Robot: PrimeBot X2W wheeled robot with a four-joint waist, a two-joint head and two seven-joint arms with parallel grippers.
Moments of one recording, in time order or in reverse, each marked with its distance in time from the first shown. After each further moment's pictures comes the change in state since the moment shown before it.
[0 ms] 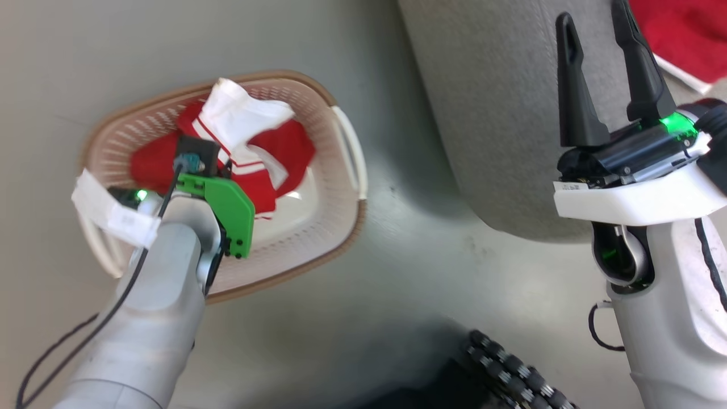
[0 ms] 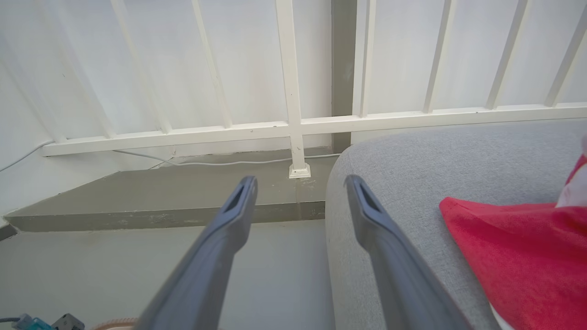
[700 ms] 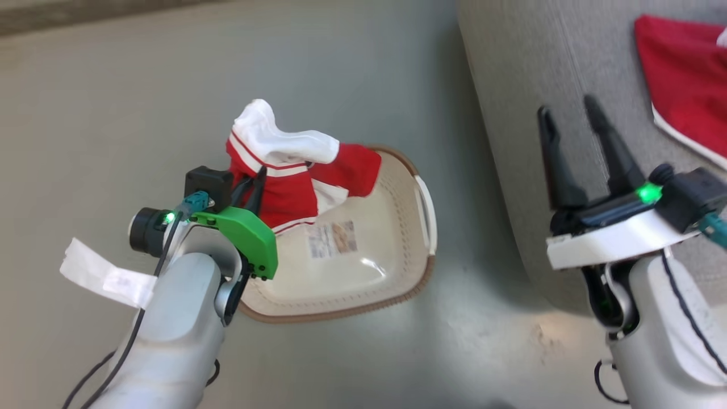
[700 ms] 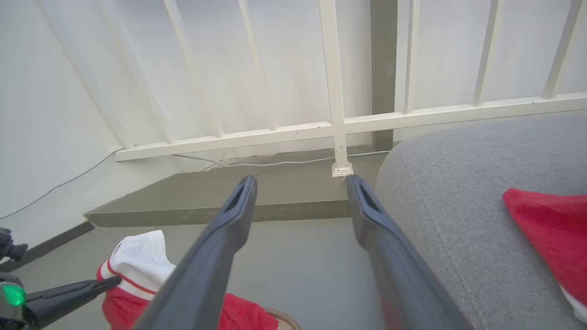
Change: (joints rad) left arm 0.121 -0.010 -0.031 -0.116 -0.129 -0.053 -0.230; right arm 0.135 -0.036 -0.001 0.167 -0.002 0.008 0.000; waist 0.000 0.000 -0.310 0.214
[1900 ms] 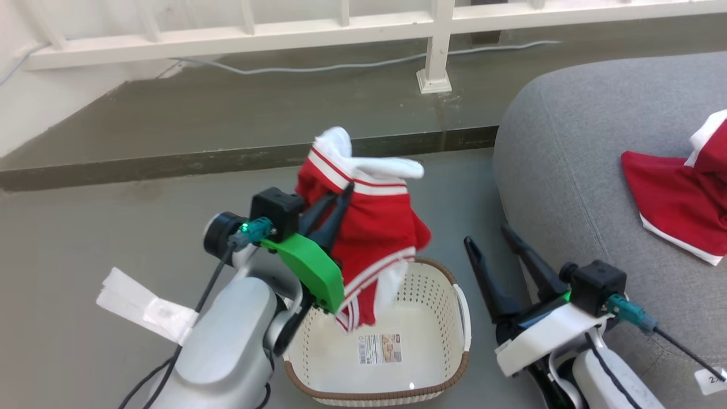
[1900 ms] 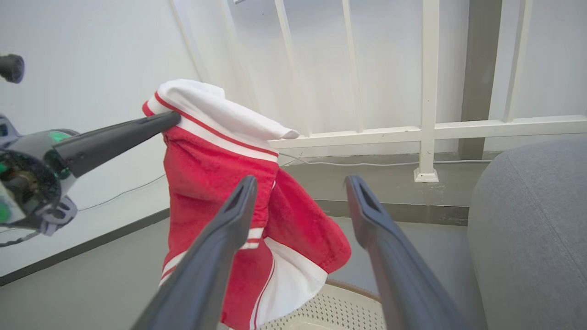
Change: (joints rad) left arm 0.131 -0.001 -0.132 -0.368 -0.083 -0.033 0.055; right arm 0.197 0.026 0.168 0.109 0.026 0.009 0.030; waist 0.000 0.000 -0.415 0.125
